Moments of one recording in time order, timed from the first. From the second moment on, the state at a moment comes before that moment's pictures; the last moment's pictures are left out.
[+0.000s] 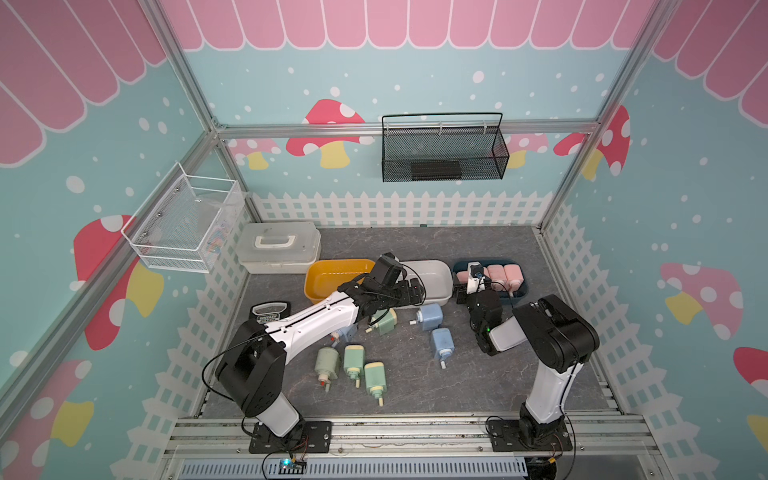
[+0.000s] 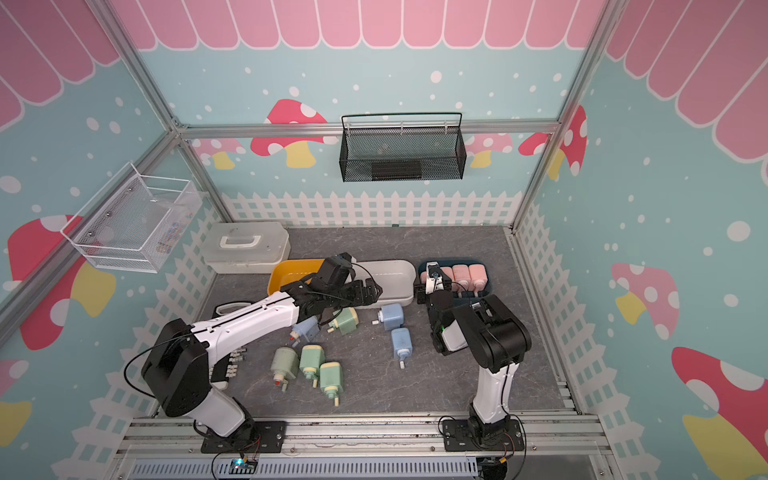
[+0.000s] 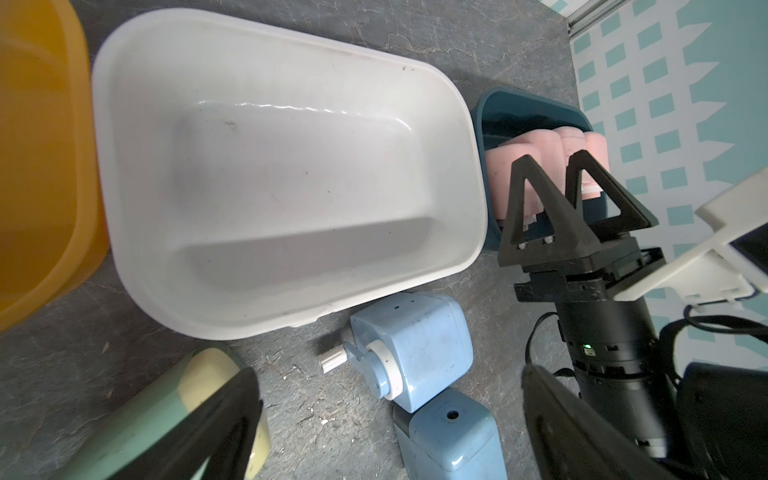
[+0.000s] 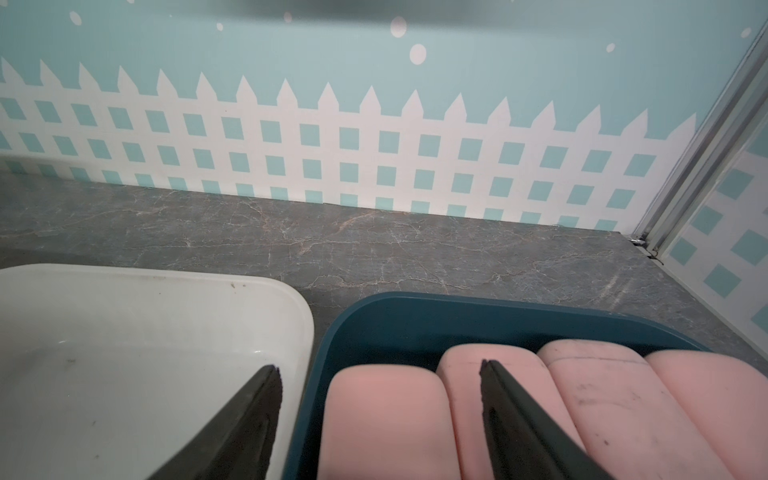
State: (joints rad) left arm -0.68 1.62 1.18 -0.33 0.07 -0.73; right arm 0.36 1.86 0.51 1.26 0.28 -0.02
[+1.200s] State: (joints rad) left arm -0.48 1.89 1.38 -0.46 0.02 -0.59; right arm 0.36 1.26 0.71 0.01 0.10 0.04
